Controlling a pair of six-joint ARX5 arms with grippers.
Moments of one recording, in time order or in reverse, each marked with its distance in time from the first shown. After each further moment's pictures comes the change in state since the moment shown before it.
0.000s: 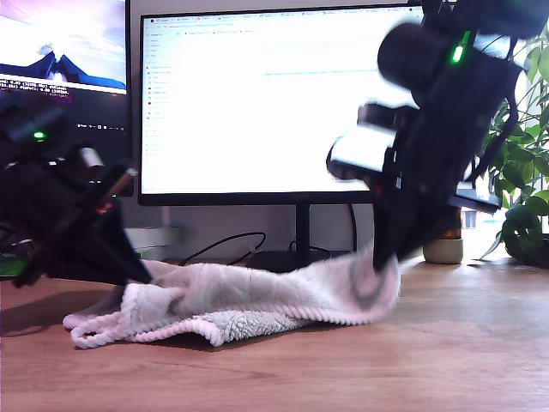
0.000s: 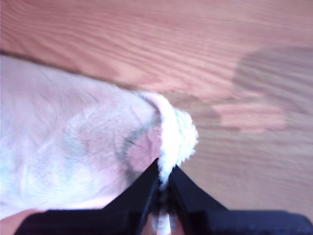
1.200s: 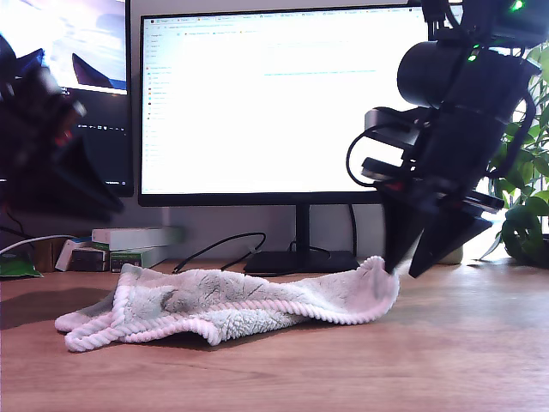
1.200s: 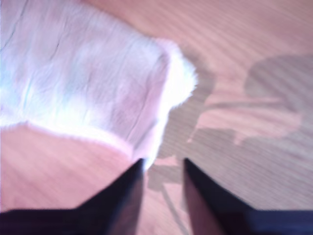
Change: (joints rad) left arm 0.029 -0.307 0.000 -0.189 -0.019 0.374; right arm -0.084 -0.027 0.098 -0.272 -0.135 -0.382
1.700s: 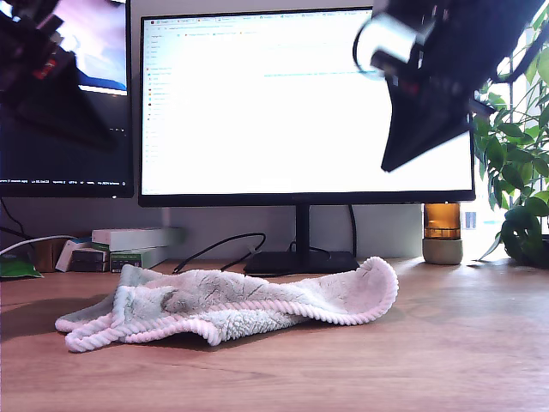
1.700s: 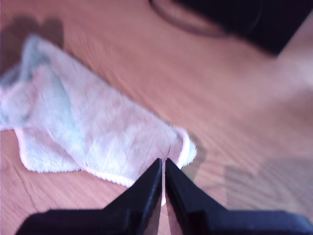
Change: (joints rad) left arm -0.066 -0.217 -0.027 -0.045 -0.104 0.116; right arm 0.006 -0.249 0.000 0.077 0.000 -0.022
